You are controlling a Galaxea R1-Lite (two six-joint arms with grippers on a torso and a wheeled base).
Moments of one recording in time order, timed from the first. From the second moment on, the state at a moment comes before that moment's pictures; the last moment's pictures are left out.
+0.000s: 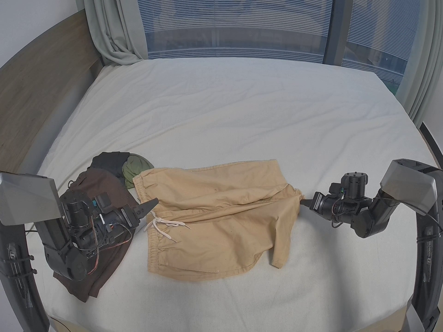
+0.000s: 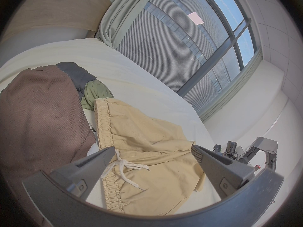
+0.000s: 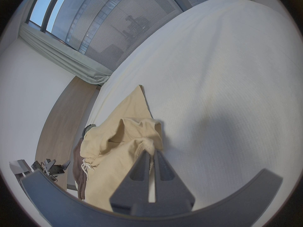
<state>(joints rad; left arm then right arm) -0.12 2.22 -0.44 -1.55 -0.38 -0.51 0.12 2.43 -0.99 -0.97 0.40 0.57</state>
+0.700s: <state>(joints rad) -0.11 2.24 -0.41 -1.55 -0.39 -0.51 0.12 2.37 -0.82 -1.04 0.39 0.44</state>
